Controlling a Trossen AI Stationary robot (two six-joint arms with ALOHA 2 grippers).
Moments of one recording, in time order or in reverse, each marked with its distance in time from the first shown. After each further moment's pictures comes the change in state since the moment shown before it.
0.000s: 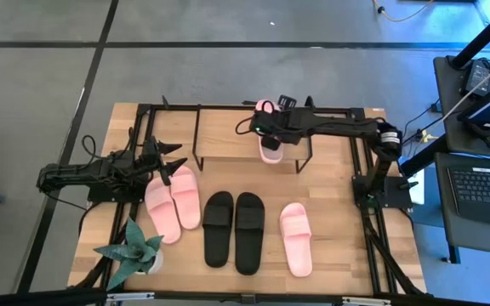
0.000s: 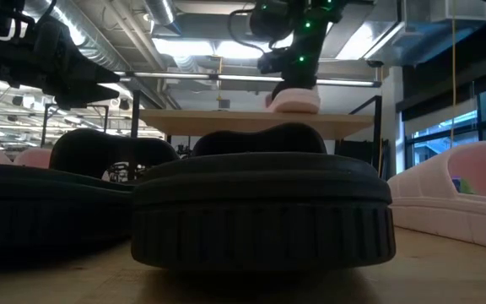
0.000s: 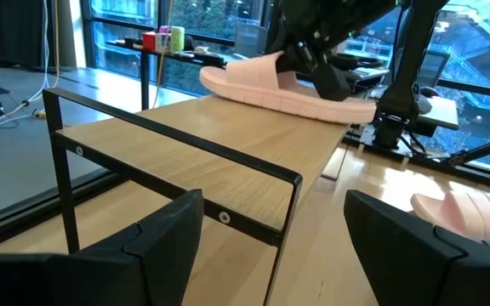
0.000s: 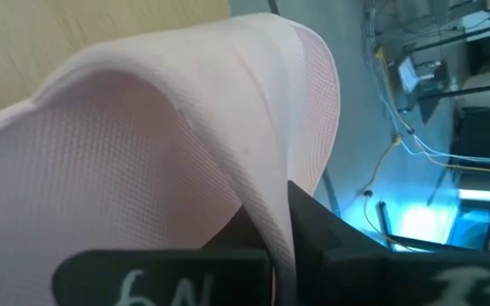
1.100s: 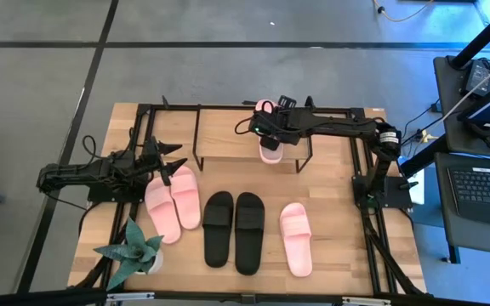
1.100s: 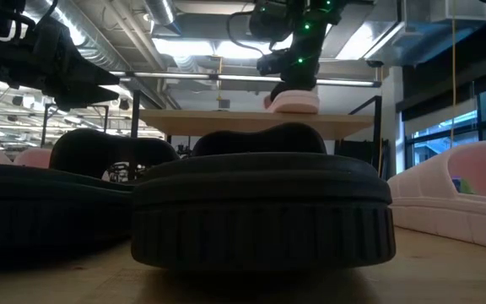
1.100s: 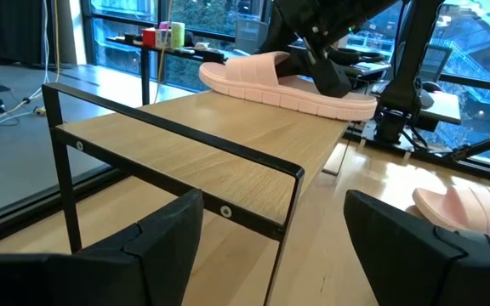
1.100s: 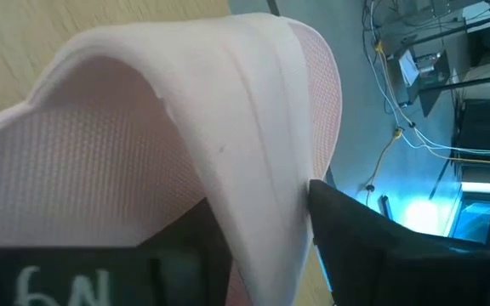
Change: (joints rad) left arm 0.000 0.000 0.000 -0.016 0.000 0.001; right arm -0.001 0.009 0.001 -0.003 -0.010 0.032
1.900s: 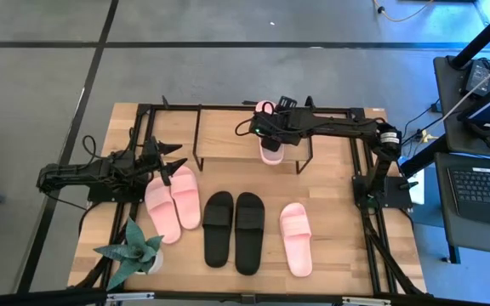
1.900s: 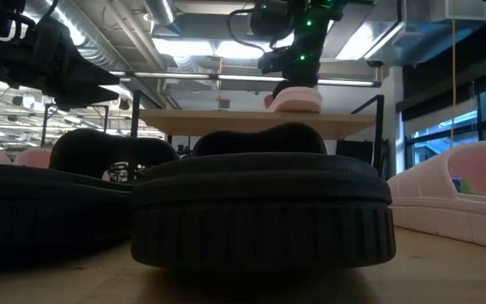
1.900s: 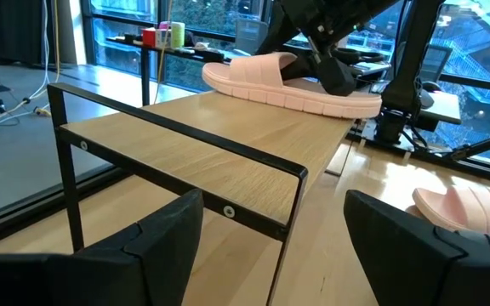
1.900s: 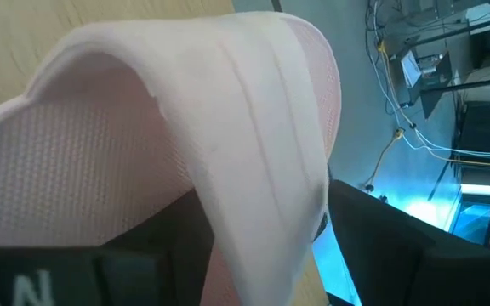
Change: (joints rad) left arm 0.000 0.000 0.000 0.000 0.000 0.000; right arm 0.015 -0.013 0.008 -0.037 -0.002 -0.004
